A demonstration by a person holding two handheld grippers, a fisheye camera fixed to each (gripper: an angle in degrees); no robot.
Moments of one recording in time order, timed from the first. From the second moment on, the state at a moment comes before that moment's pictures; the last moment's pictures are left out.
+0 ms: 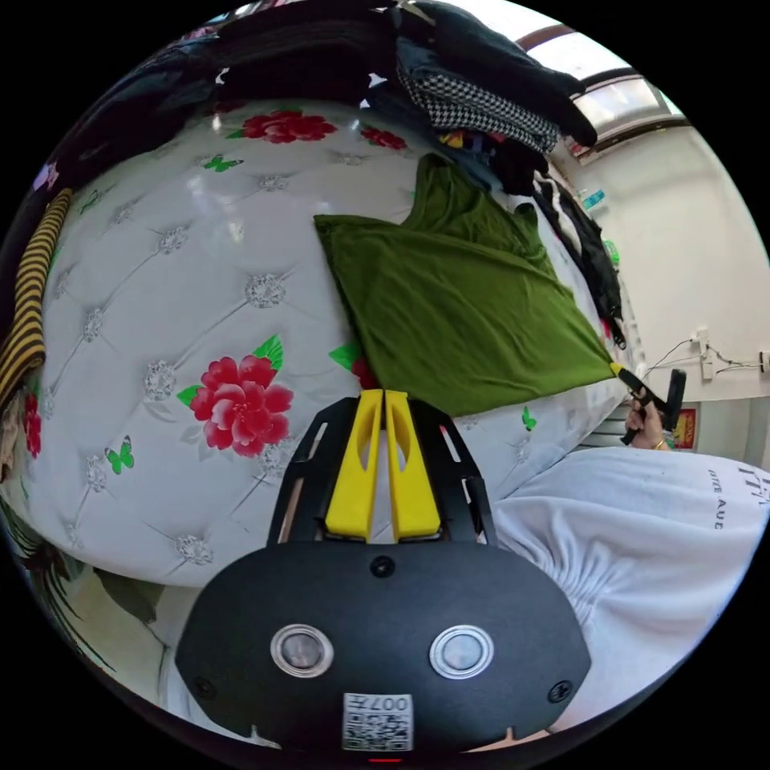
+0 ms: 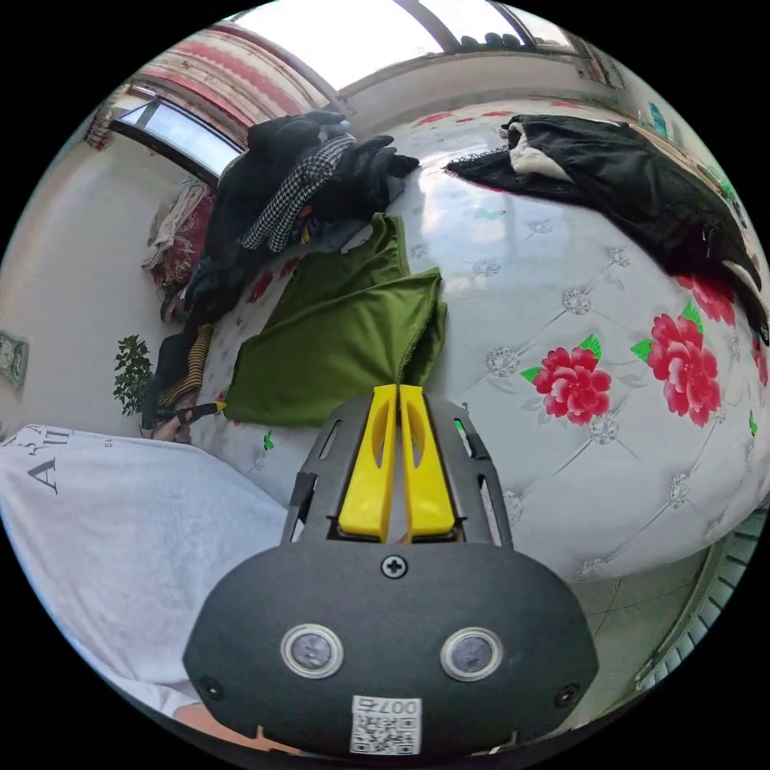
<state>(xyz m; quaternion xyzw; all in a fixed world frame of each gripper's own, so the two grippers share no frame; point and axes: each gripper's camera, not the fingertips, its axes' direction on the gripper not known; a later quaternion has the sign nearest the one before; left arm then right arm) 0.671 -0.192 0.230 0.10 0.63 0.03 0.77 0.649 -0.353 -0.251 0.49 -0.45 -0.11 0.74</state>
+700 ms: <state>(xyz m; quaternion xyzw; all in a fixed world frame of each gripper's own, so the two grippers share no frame) 0.435 -0.213 0.179 0.32 0.74 0.00 0.59 0.837 -0.191 -0.342 0.66 -0.50 -0.15 0.54</state>
